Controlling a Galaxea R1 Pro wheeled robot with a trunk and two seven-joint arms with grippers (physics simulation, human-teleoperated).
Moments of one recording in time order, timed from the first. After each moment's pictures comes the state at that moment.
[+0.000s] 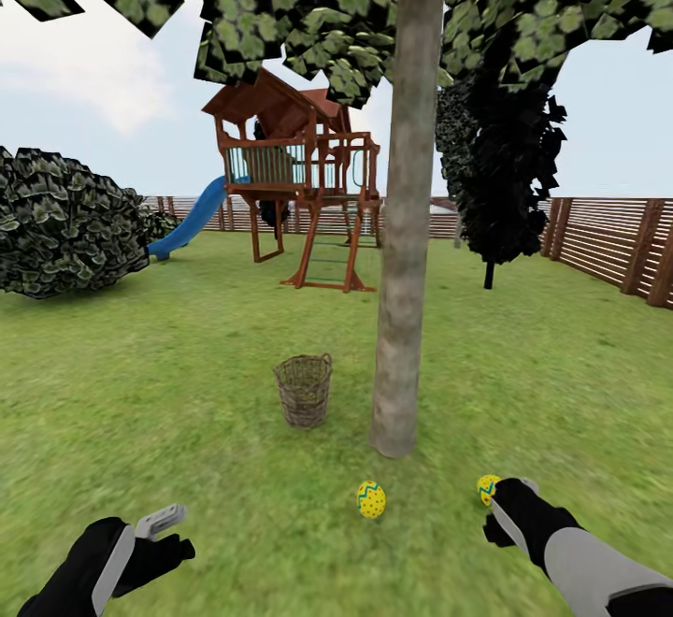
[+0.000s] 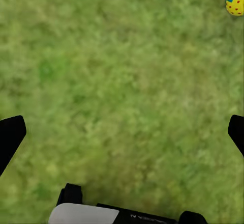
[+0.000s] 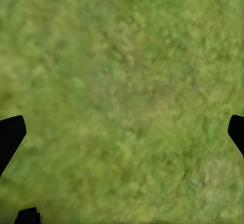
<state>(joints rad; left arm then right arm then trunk) -0.38 0.14 0.25 -0.80 0.20 0.88 -0.04 -0.72 -0.15 0.23 -0.25 -0.08 0.63 -0.18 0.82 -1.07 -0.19</state>
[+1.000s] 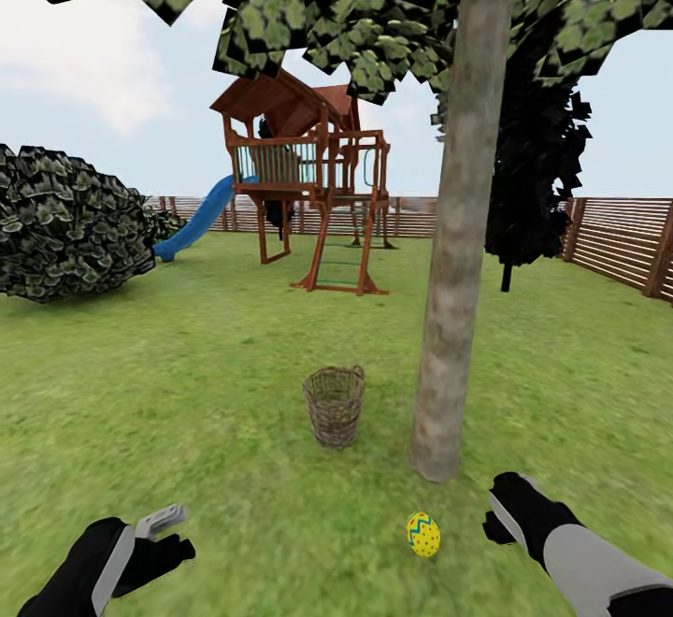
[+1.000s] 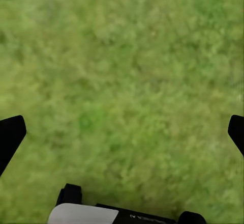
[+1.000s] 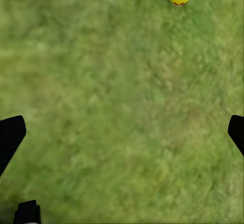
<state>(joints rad) -0.38 0.14 0.25 -0.79 0.20 0.87 -0.04 -0.72 -0.15 0.23 -0.29 -0.08 0.70 -0.19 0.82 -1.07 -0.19</state>
